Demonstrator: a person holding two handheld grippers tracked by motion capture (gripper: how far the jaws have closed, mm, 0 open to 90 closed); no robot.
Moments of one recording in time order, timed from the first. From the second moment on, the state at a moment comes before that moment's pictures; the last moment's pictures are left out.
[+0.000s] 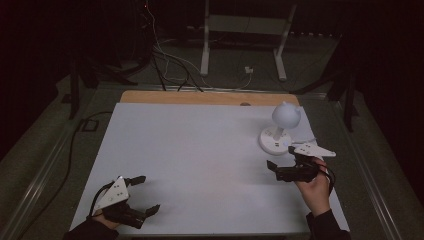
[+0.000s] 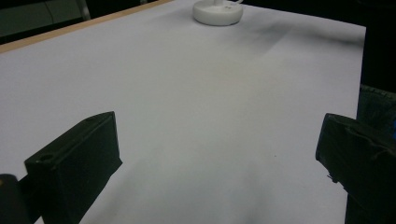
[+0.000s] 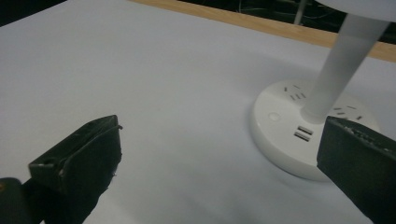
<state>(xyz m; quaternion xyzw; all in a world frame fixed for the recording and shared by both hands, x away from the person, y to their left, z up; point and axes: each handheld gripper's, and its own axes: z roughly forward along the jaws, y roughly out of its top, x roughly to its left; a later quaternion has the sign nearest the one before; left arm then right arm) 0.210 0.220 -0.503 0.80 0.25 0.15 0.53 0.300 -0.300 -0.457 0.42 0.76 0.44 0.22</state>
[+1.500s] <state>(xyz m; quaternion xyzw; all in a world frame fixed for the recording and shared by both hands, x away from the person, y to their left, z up) 0.211 0.220 -0.503 0.80 0.25 0.15 0.53 0.345 -0.331 -0.474 0.52 0.72 0.39 0.24</state>
